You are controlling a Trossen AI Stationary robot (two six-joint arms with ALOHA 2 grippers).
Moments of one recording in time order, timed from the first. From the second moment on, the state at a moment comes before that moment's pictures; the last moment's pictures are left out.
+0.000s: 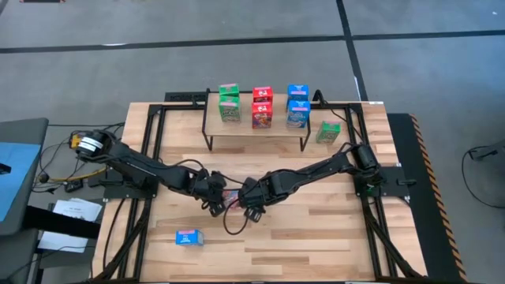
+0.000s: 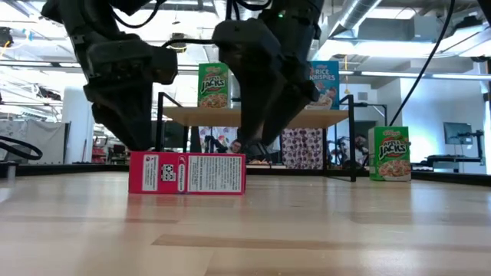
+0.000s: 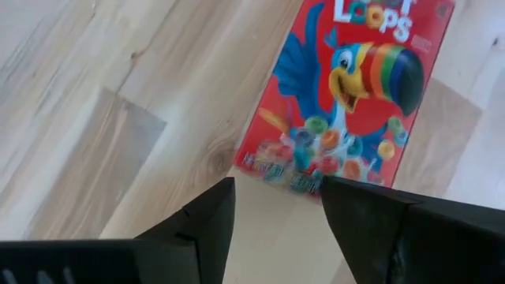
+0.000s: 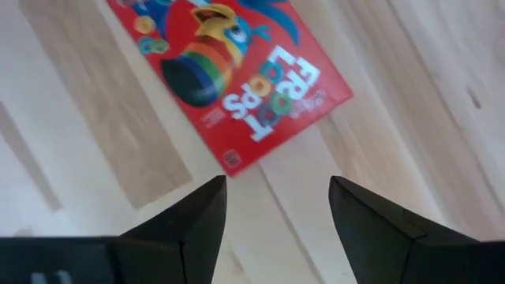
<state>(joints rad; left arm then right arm) -0.27 1.48 0.79 -0.34 -0.23 -0.76 0.23 2.08 1.66 -0.83 0.16 0.73</state>
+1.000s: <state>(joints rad) -0.31 1.51 0.76 -0.36 -0.28 -0.86 0.22 2.08 1.66 -0.89 0.17 0.82</state>
